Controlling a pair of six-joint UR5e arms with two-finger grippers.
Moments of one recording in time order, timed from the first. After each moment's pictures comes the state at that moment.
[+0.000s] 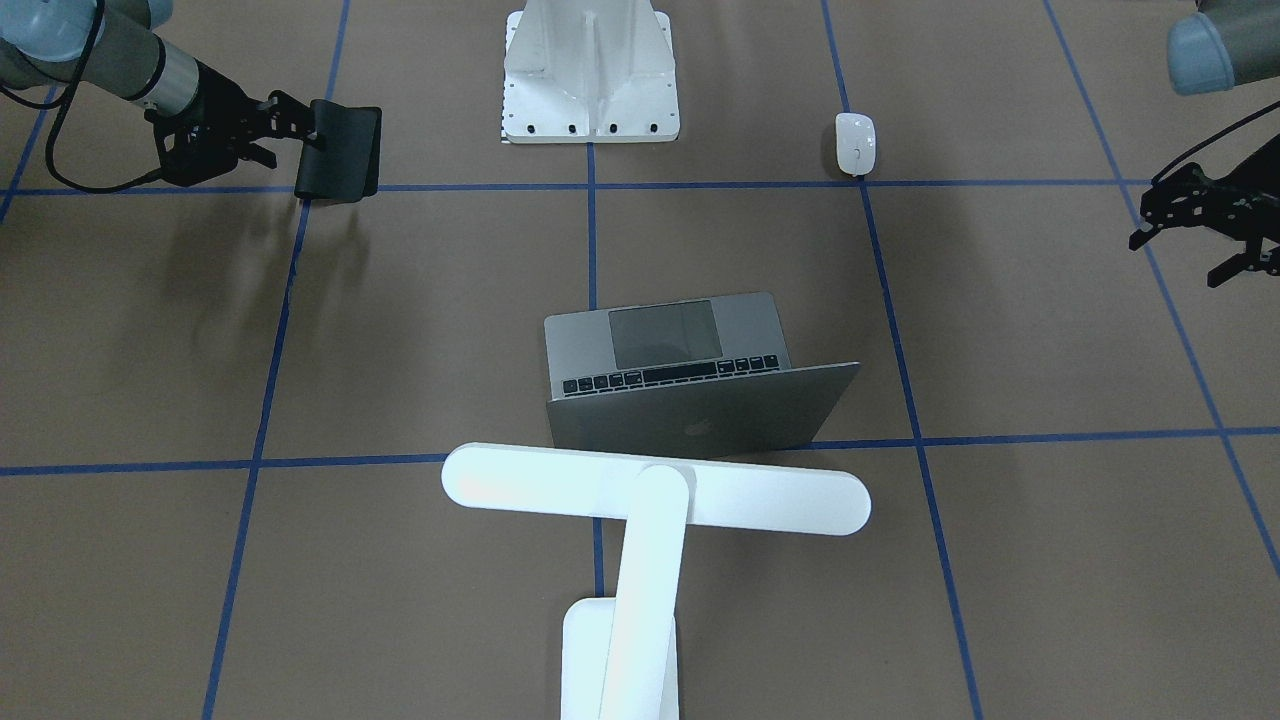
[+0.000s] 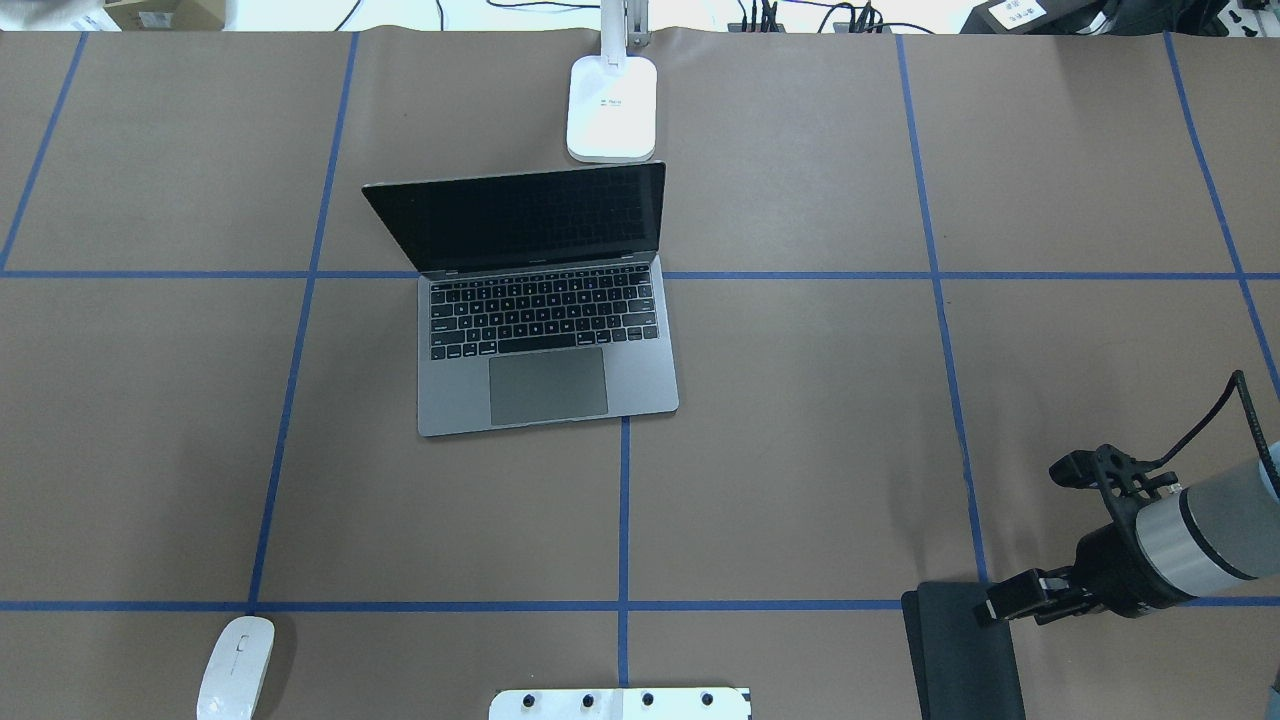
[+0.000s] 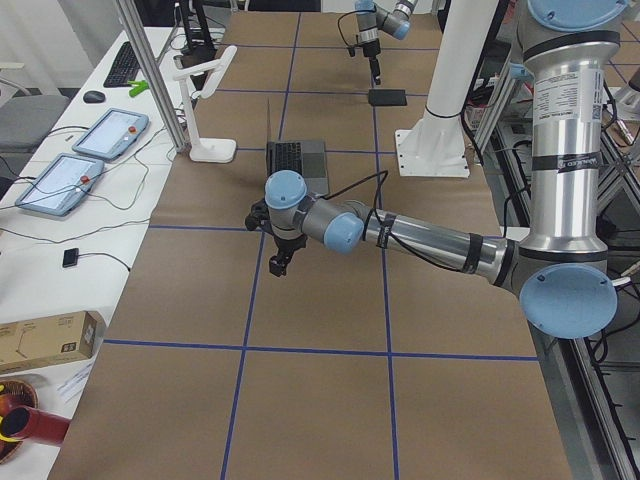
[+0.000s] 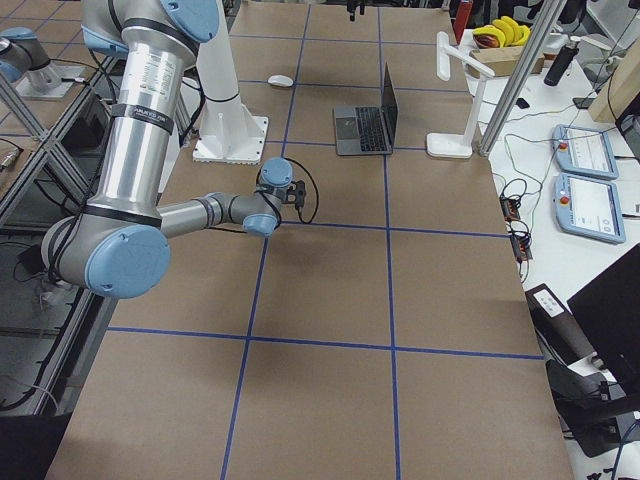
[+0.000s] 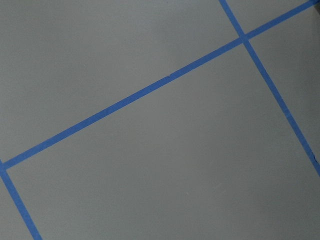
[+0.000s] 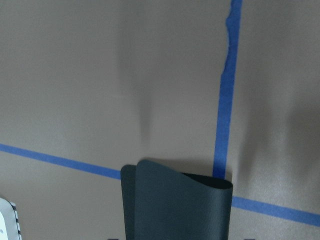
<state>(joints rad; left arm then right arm) -1.27 -1.50 -1.85 -1.80 -2.40 -0.01 0.46 -1.86 1.94 -0.60 2.24 1.32</state>
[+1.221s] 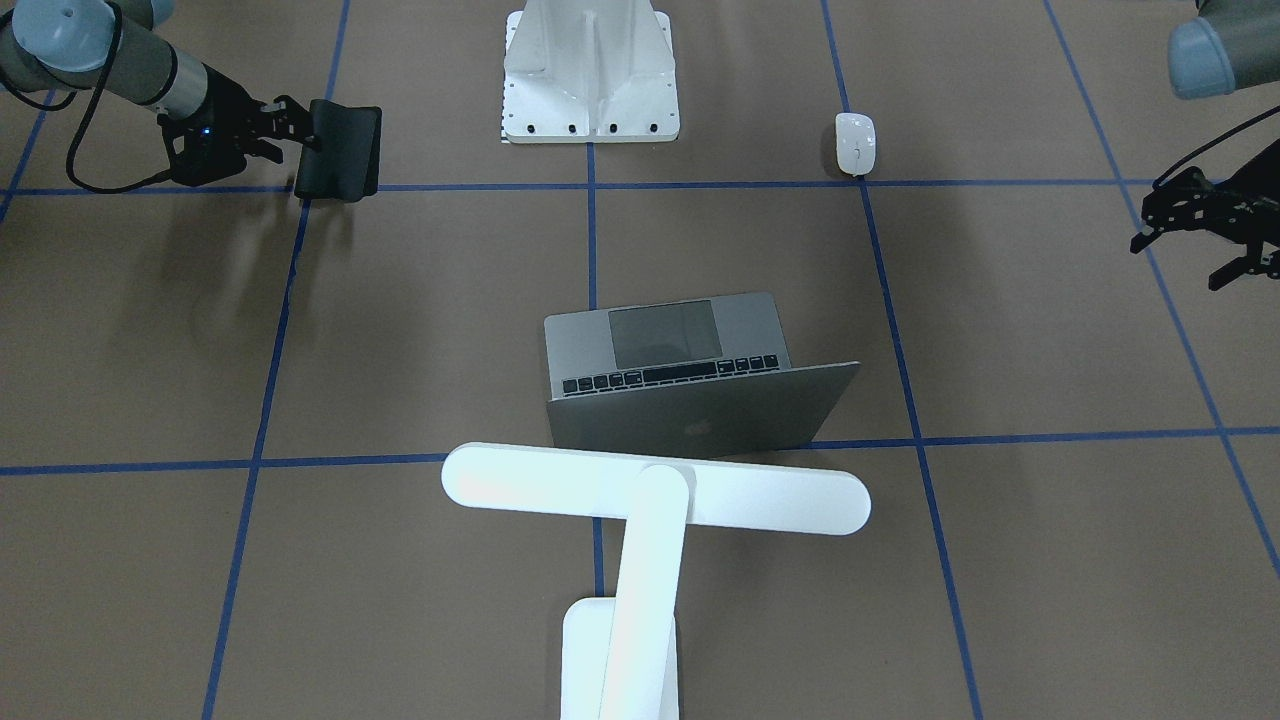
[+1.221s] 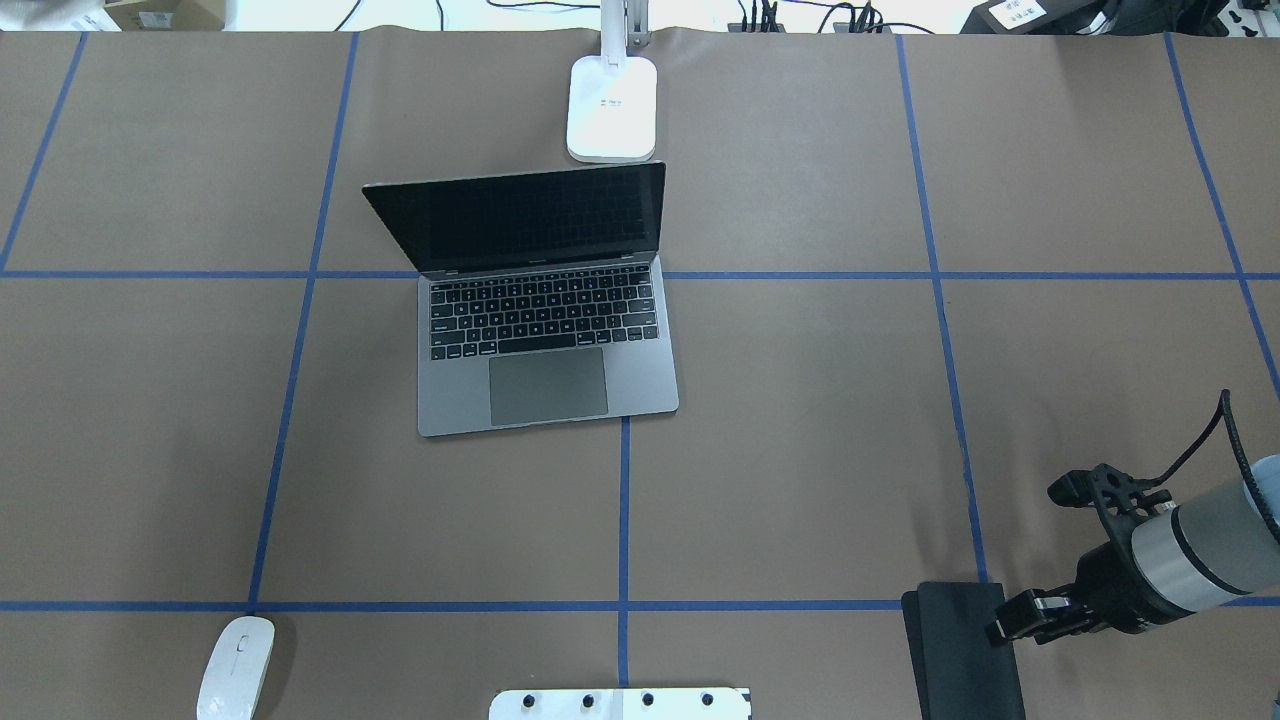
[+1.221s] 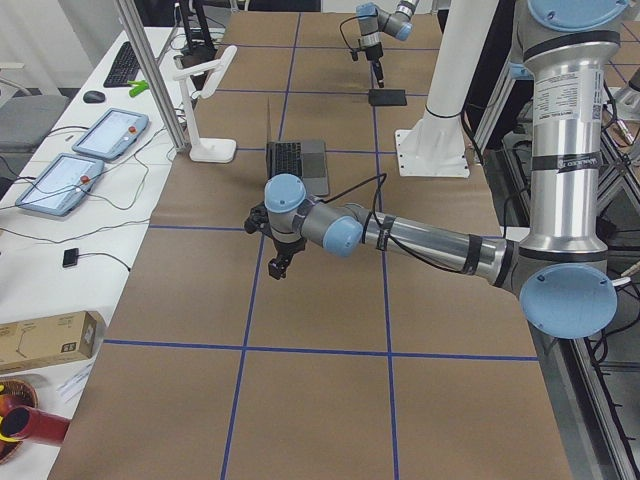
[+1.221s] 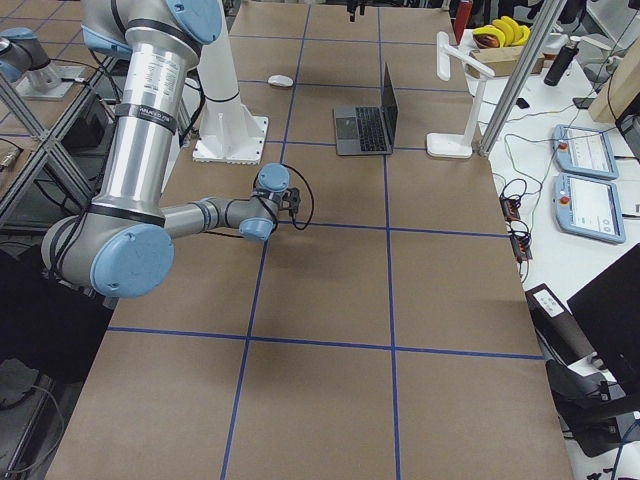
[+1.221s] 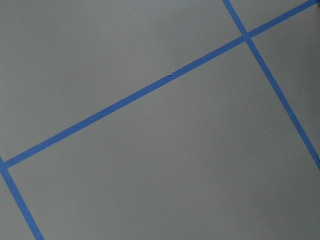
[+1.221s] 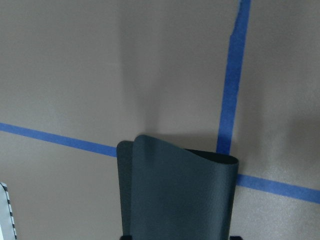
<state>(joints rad) -1.27 -1.50 -1.82 -1.83 -2.40 -0.01 0.43 -1.87 1.92 -0.62 2.24 1.32</state>
